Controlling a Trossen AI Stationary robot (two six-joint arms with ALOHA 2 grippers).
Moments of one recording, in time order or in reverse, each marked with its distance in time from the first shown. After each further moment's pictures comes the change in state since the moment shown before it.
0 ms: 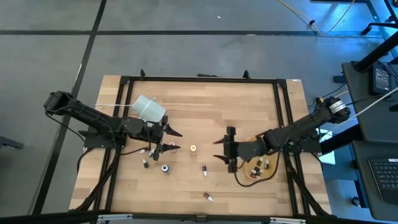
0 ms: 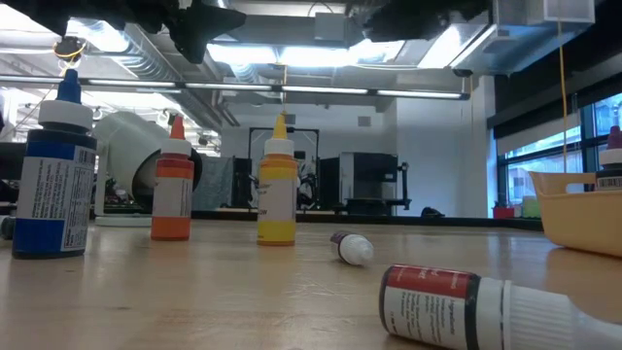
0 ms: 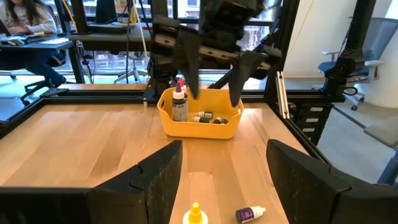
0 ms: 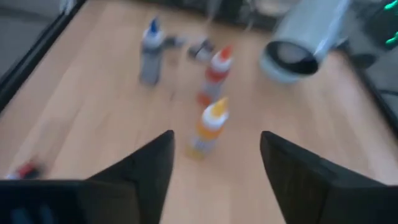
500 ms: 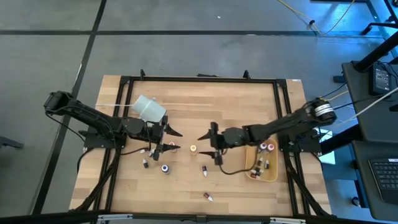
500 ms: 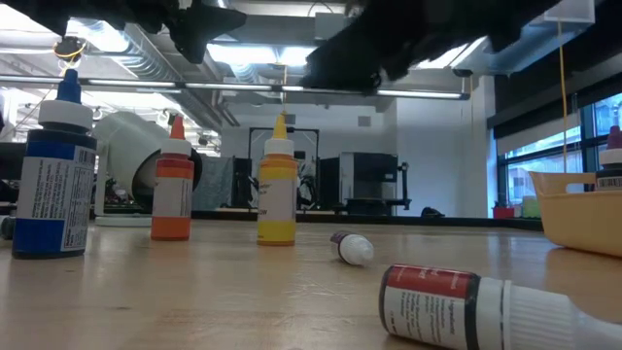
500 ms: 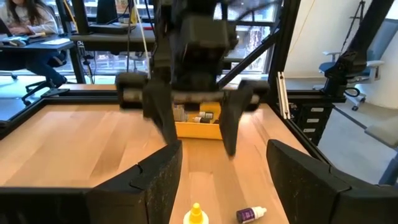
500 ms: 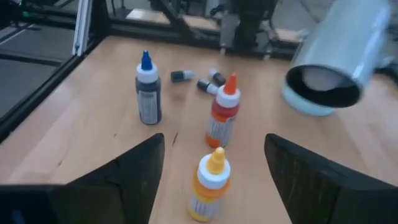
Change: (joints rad) left arm 0.000 0.000 0.000 0.001 -0.003 0.000; right arm -0.210 0.220 -0.055 0.442 -0.344 -0.062
